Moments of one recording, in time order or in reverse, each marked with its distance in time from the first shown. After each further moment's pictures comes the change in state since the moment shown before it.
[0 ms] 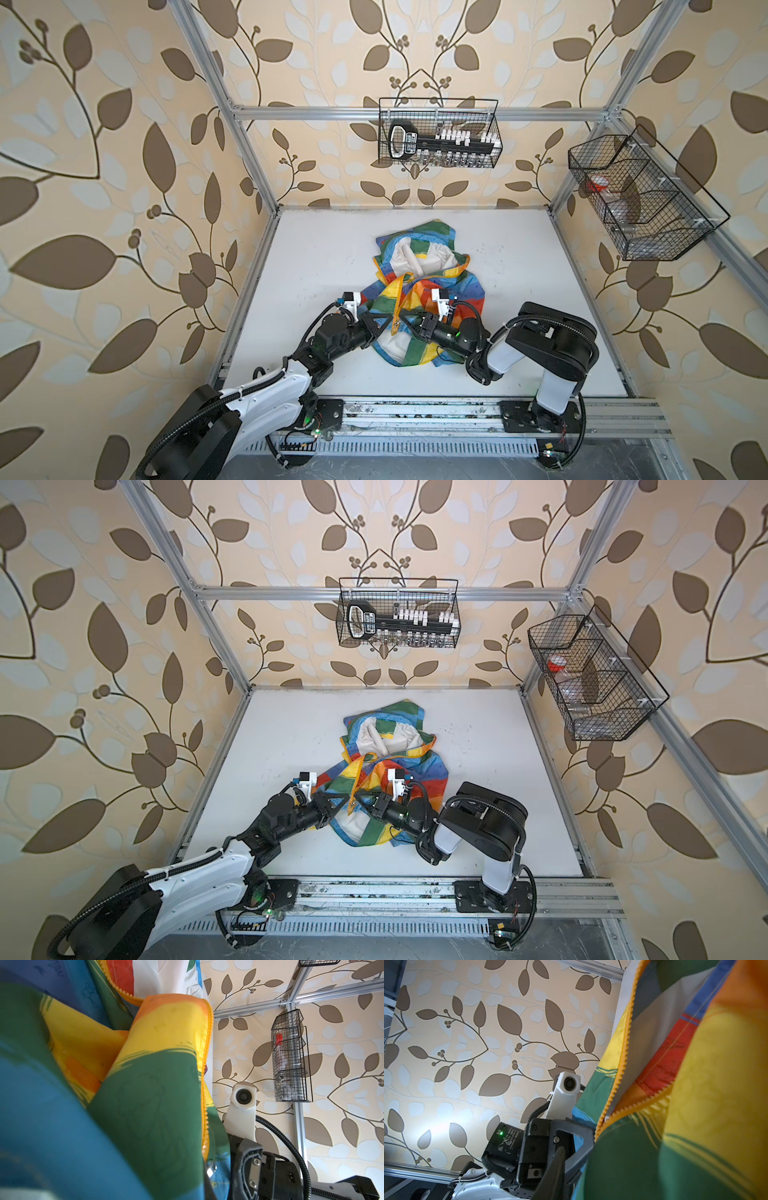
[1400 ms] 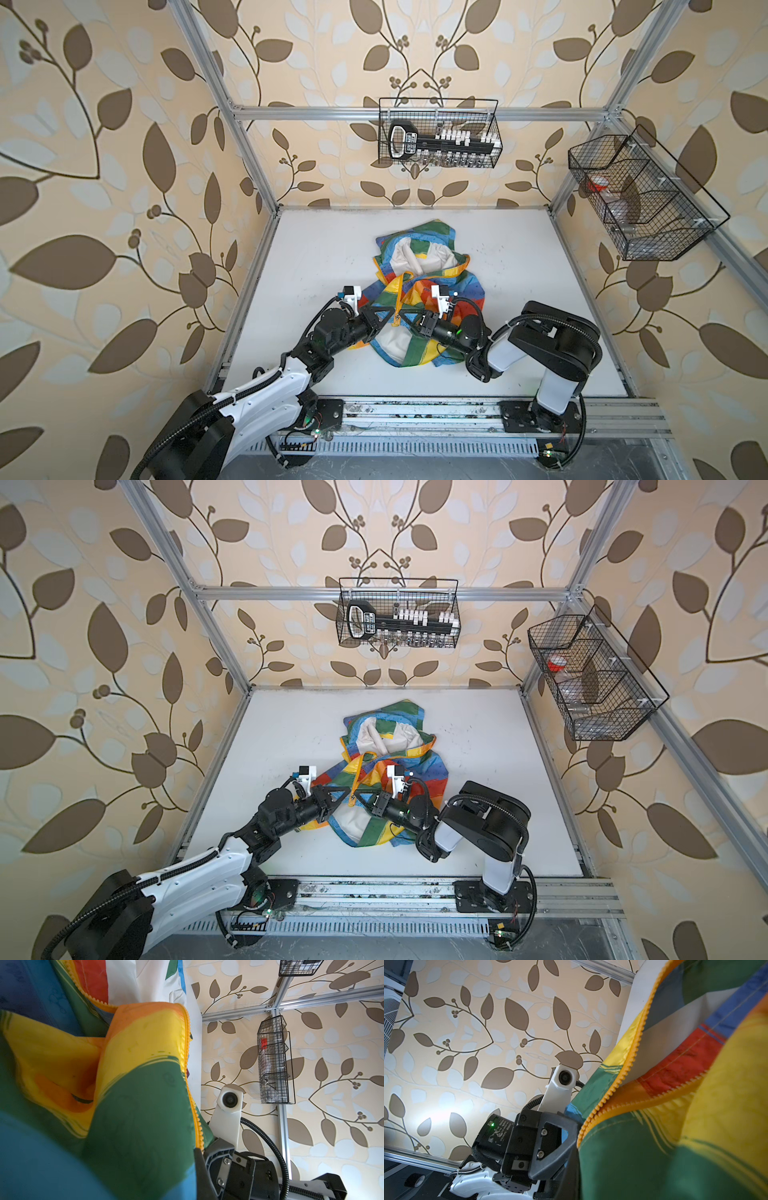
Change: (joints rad) left arm 0.000 -0.031 0.072 -0.068 0.013 -0.055; right arm -0.032 -0.005 0.016 0.000 -0.034 -0.068
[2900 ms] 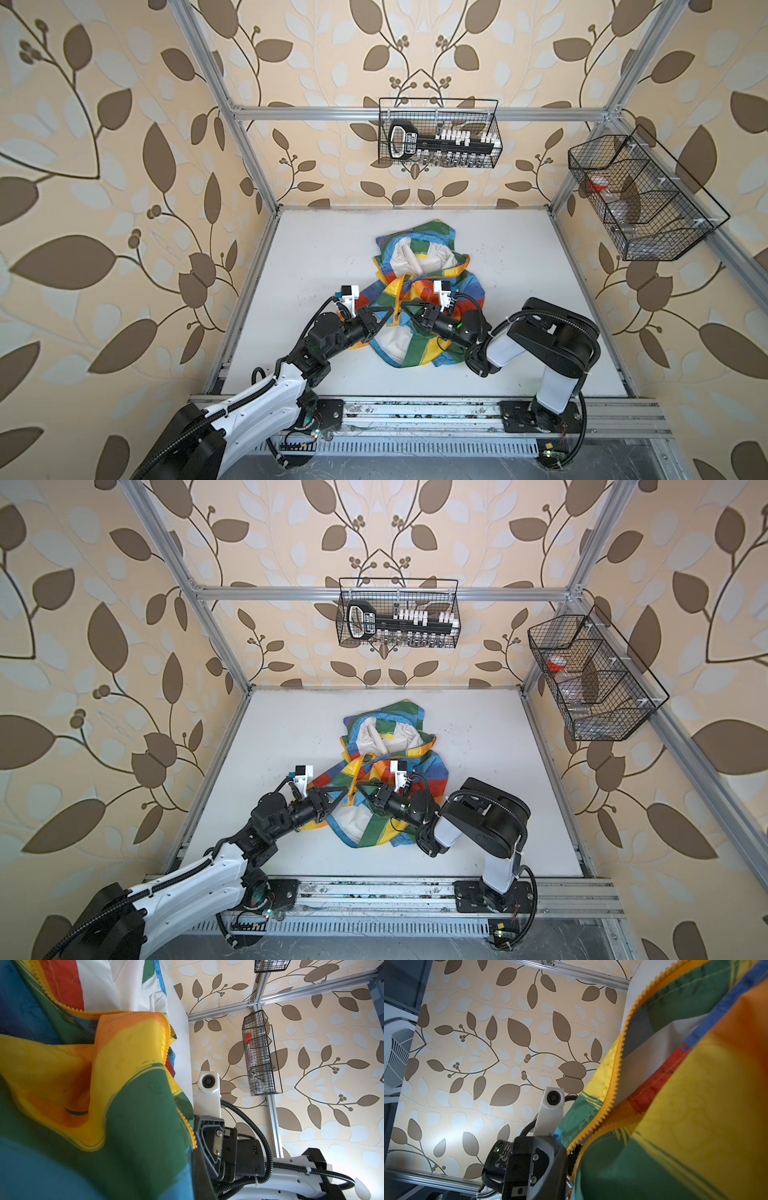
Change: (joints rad) left arm 0.006 -0.085 -0.037 0.050 0.017 0.052; right arm -0.036 0.014 0.027 -0.001 0.001 0.134
